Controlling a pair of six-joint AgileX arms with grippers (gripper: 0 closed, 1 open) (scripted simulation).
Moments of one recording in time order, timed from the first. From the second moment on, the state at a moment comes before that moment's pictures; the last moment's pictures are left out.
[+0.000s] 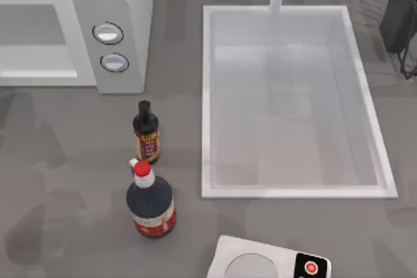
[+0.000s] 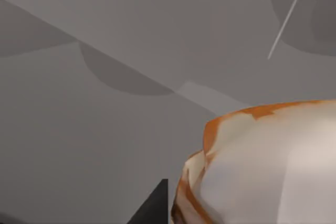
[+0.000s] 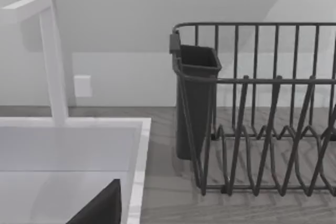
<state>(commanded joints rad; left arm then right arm) 0.16 1.49 1.04 -1.12 0.01 1.22 0.00 0.00 0.00 0.00 0.00 0.00</state>
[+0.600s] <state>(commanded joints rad) 0.22 1.63 1.05 -0.66 -0.02 0.90 0.00 0.00 0.00 0.00 0.00 0.00</state>
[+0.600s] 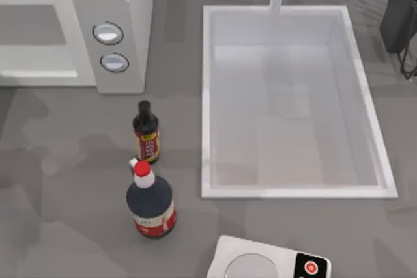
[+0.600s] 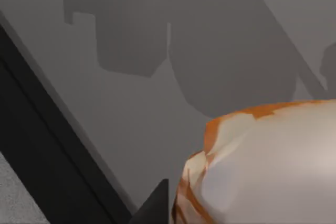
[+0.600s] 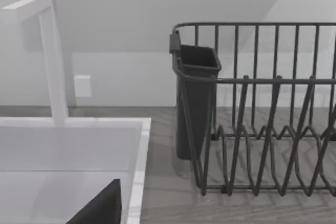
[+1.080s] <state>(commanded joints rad) 0.26 1.91 0.95 0.24 0.07 0.44 0.00 0.00 0.00 0.00 0.00 0.00</state>
